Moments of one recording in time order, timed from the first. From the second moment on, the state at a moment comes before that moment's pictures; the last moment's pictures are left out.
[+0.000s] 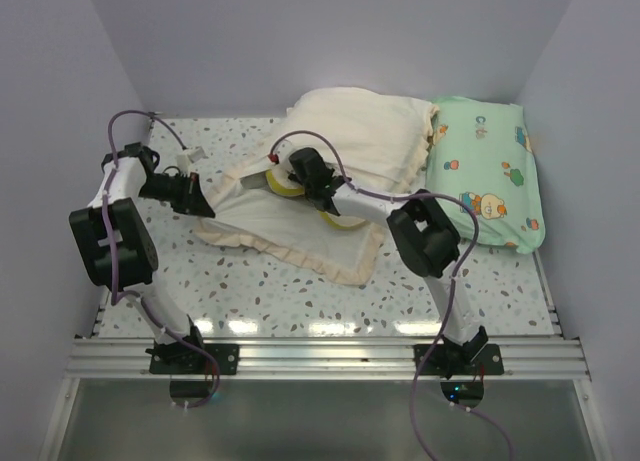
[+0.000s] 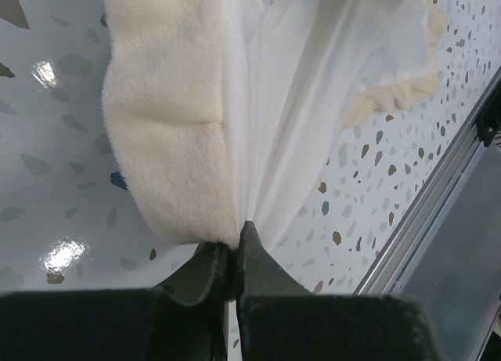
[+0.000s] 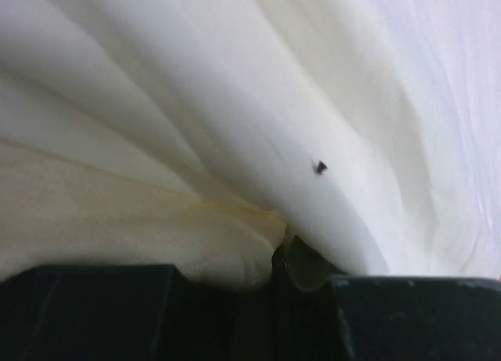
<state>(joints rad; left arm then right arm) 0.32 1.84 1.41 -1.13 0.86 0.70 0.74 2.20 1.65 -0.03 0.51 -0.47</state>
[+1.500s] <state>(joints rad) 0.25 1.81 1.15 -0.87 0.66 1.03 0.72 2.27 1.80 -0.38 0.17 -0.08</state>
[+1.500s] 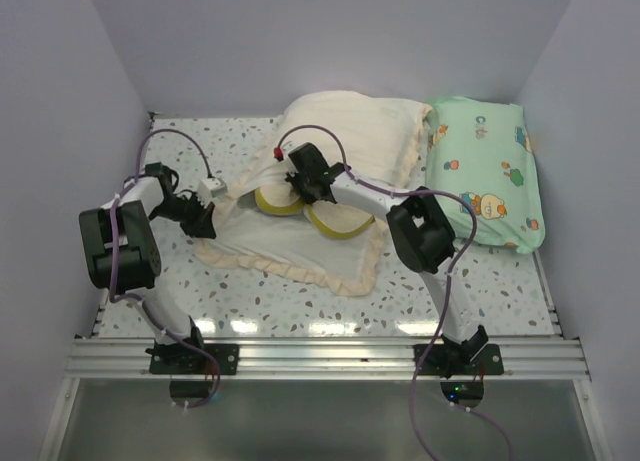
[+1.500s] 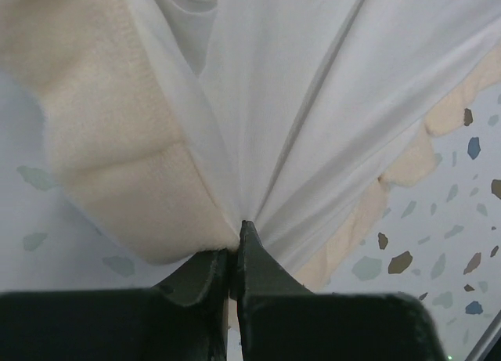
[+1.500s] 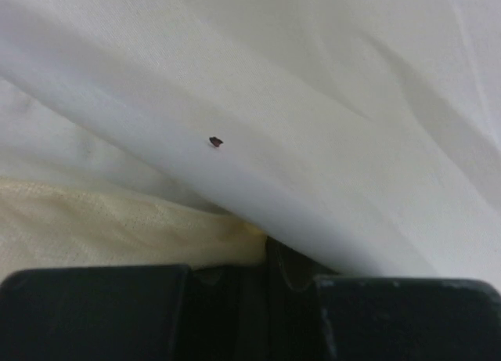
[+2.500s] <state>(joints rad) -0.34 1.61 1.04 -0.46 0.72 1.29 0.69 2.32 1.89 -0.45 0.05 -0.02</state>
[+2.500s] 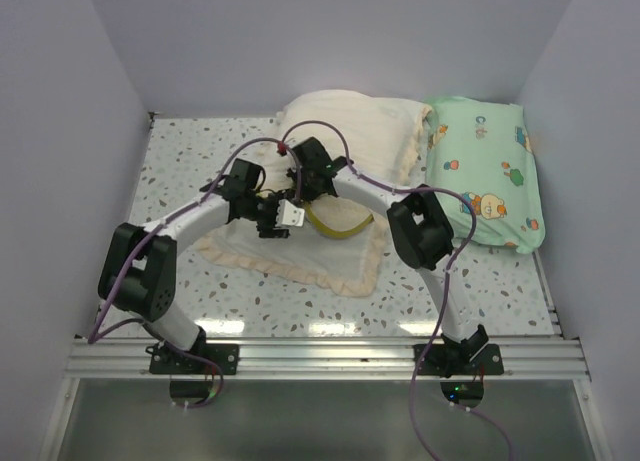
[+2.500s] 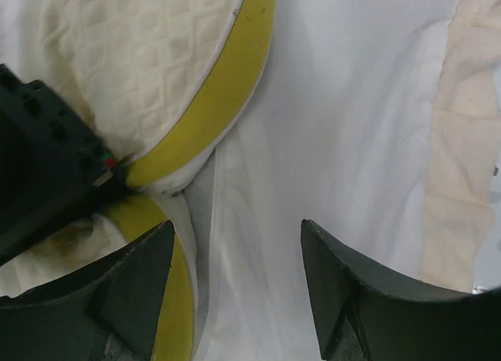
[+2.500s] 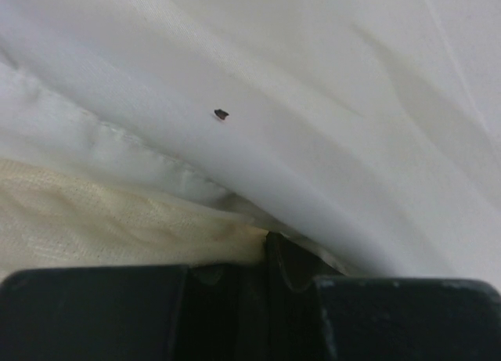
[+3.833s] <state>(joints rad) -0.42 1.72 1.00 -0.39 0.52 1.51 0.69 2.33 1.89 -0.45 -0.05 0.04</state>
